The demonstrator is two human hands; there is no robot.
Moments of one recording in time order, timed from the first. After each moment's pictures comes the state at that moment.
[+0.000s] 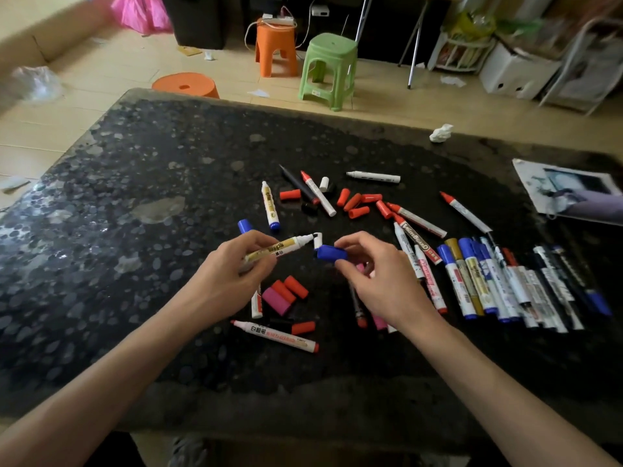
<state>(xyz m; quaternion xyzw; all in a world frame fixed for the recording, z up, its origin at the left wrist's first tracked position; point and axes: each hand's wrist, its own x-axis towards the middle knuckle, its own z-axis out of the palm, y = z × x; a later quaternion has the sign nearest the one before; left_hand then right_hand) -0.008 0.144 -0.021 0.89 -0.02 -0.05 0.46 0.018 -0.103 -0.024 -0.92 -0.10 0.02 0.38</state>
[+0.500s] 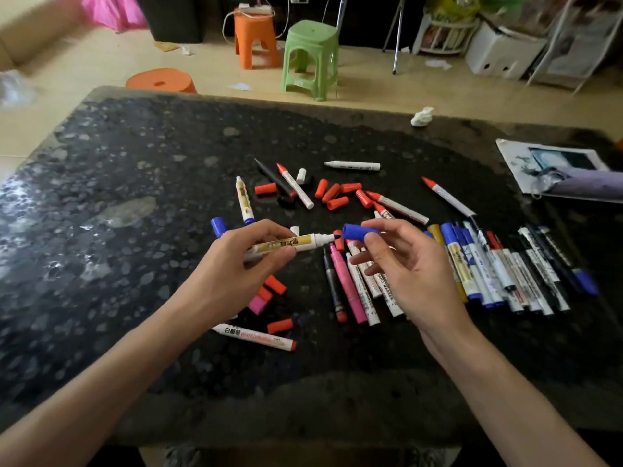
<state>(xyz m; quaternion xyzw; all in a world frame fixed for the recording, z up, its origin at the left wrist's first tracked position) -0.002 0.100 -0.008 0.86 -0.12 -0.01 0.50 -0.006 -0.144 -0.005 -0.77 0.00 -0.01 0.64</state>
